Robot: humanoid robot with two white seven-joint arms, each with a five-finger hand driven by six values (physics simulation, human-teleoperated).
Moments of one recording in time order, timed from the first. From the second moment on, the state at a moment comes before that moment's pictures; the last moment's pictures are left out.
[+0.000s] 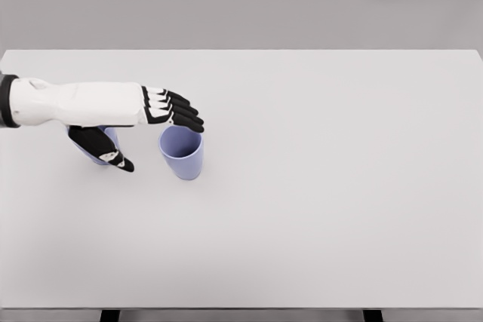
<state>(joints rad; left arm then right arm) -0.93 1.05 -0.96 -1.76 0.28 -0.61 -0.61 -0.01 0.00 -0.03 0.15 0.08 -0.14 0.56</state>
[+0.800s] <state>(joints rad) -0.98 0.90 -1.03 -1.59 0.14 -0.61 -0.60 0.00 0.00 -0.04 0.15 0.08 -0.14 0.56</state>
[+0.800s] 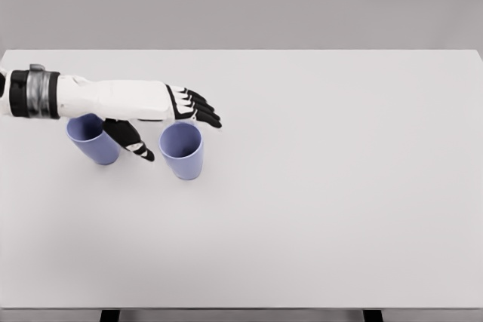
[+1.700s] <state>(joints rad) -0.93 0.84 -1.03 -1.51 0.07 -0.61 -0.60 0.00 0.00 -0.04 0.15 0.08 -0.14 0.56</state>
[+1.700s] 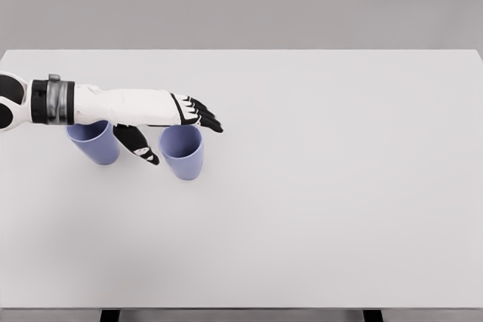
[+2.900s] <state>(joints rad) -0.88 0.77 -1.00 -1.41 -0.05 -0.61 -0.58 0.00 0.00 -0.04 0.15 0.08 -0.14 0.56</state>
